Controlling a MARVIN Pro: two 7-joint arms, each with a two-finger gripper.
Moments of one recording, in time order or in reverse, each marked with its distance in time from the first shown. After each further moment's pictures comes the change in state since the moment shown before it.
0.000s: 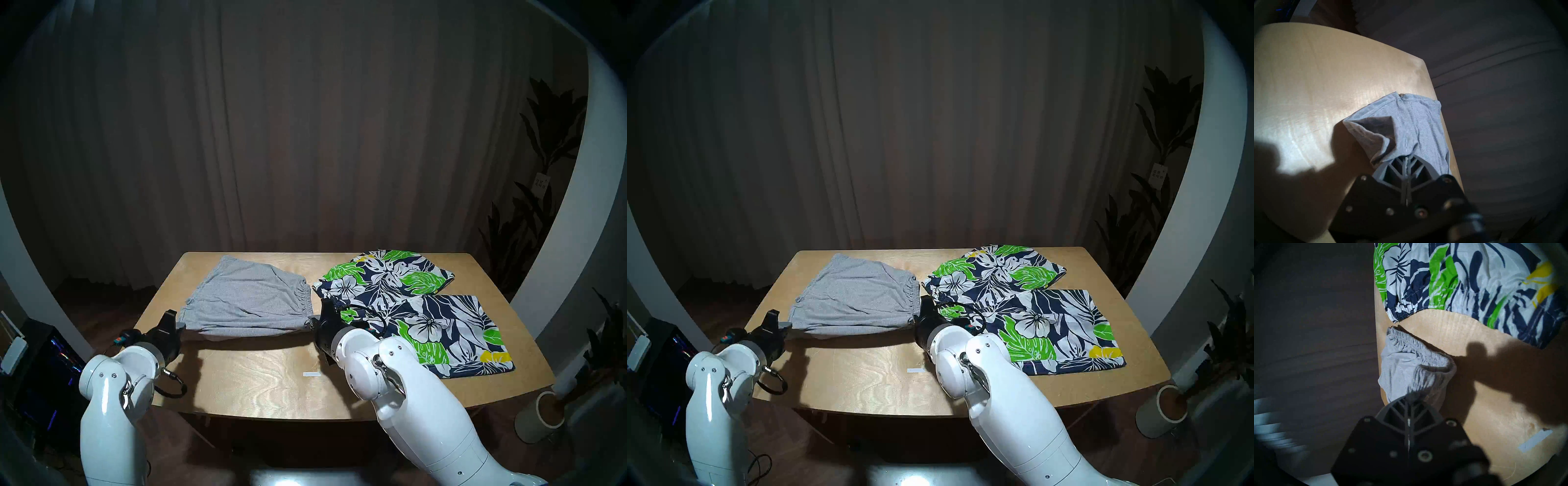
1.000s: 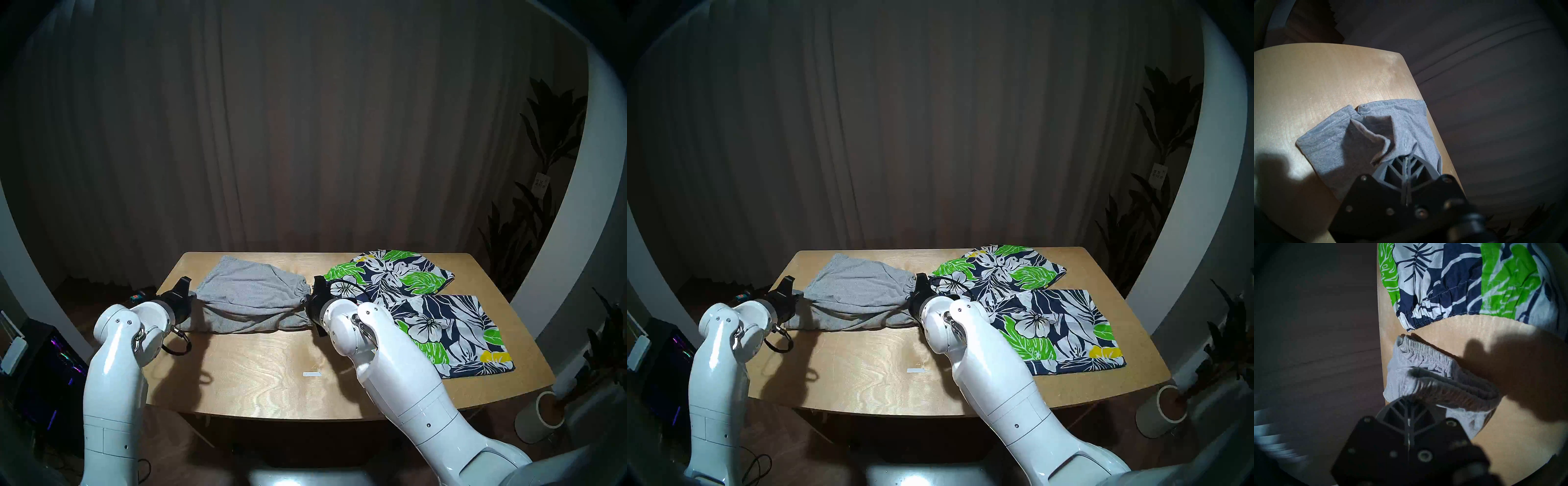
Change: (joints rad) left arm -0.286 0.186 0.130 0.254 -0.027 0.002 0.042; right arm 0.233 -0.124 0.021 0.297 0.031 0.003 0.012
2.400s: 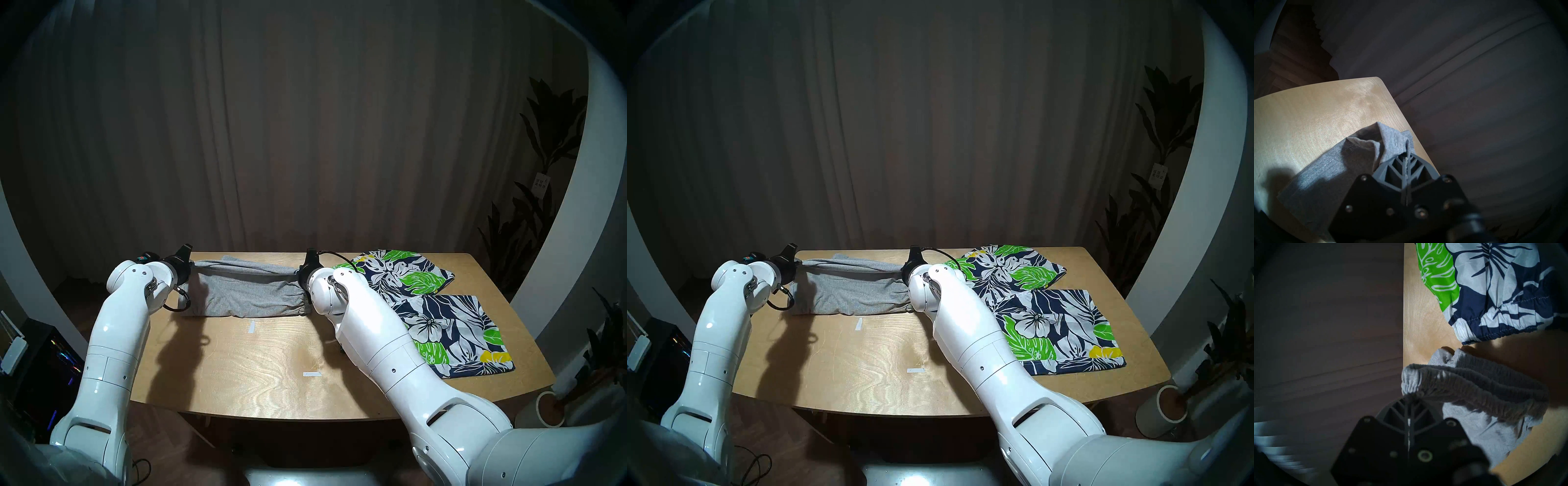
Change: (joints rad) left arm -0.362 0.139 0.183 0.376 0.034 -0.048 -0.091; right arm 0.259 -0.137 0.014 0.343 -0.028 -0.047 0.093
